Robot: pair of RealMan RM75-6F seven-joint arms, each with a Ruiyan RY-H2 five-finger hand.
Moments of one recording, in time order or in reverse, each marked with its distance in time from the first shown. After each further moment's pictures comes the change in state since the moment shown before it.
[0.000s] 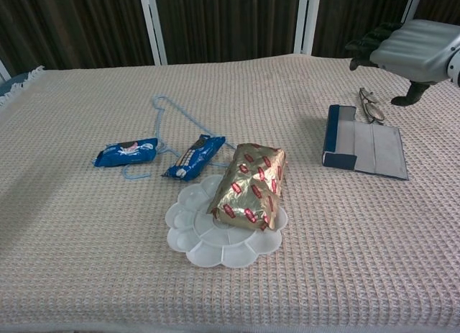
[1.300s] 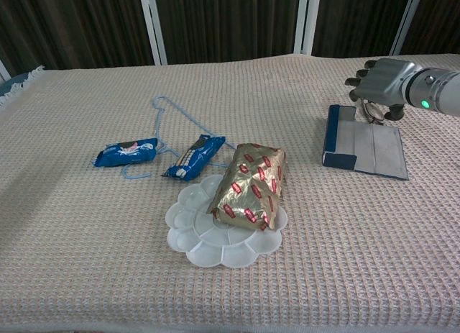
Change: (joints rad) left arm -0.028 -0.023 -0.024 -0.004 -0.071 -0.056 0.048; right arm 0.115 -0.319 0.081 0.624 0.042 -0.455 -0.066
